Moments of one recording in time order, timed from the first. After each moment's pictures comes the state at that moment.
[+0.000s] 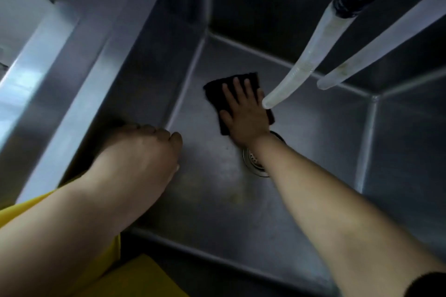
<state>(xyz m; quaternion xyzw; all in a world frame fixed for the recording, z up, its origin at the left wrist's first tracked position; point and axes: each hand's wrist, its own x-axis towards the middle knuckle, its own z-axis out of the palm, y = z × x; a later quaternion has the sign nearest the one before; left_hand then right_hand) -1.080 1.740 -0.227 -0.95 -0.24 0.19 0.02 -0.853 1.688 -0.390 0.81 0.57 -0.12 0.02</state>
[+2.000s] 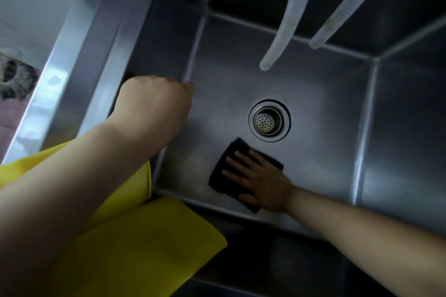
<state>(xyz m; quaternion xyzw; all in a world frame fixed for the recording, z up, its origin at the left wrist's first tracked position) -1.069 1.742 -0.191 -0.95 -0.27 0.13 0.07 -0.939 1.506 -0.368 0.60 0.78 -0.15 0.09</state>
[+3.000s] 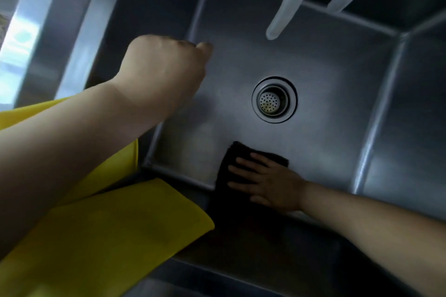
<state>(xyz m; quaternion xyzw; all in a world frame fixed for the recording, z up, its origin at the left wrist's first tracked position) -1.052 1.737 -0.206 -0.97 -0.23 0.09 0.07 -0.931 1.468 -0.368 0.48 0.86 -0.16 0.10</state>
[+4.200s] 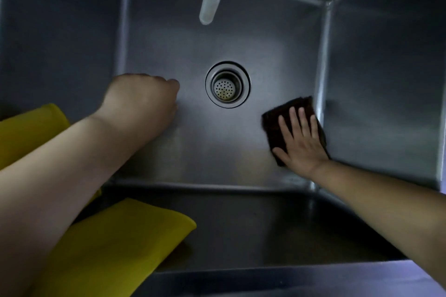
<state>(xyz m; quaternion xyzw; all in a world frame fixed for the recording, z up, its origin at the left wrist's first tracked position) -1.040 1.707 -0.254 -0.98 -0.15 0.15 -0.02 -0.863 1.383 -0.360 0.83 0.46 -0.18 0.24</state>
